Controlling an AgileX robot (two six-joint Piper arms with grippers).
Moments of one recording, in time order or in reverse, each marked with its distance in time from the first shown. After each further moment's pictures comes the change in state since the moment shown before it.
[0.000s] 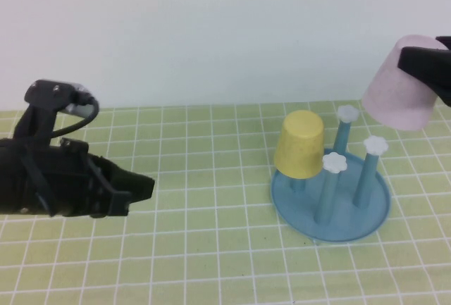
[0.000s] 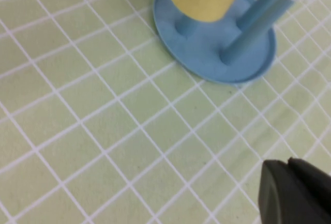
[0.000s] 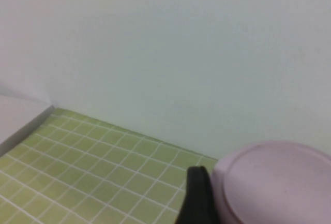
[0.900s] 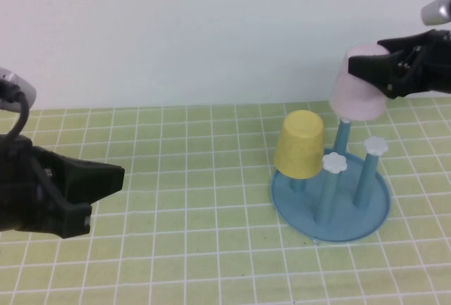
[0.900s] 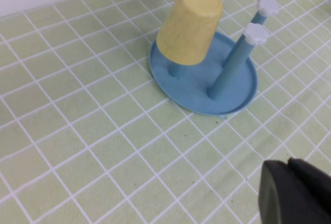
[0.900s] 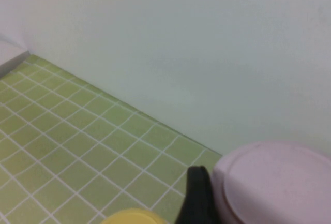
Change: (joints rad) right arm 0.049 0.424 -0.291 0.000 0.016 -0.216; left arm 0.017 -0.247 0.000 0.089 0.006 -0.161
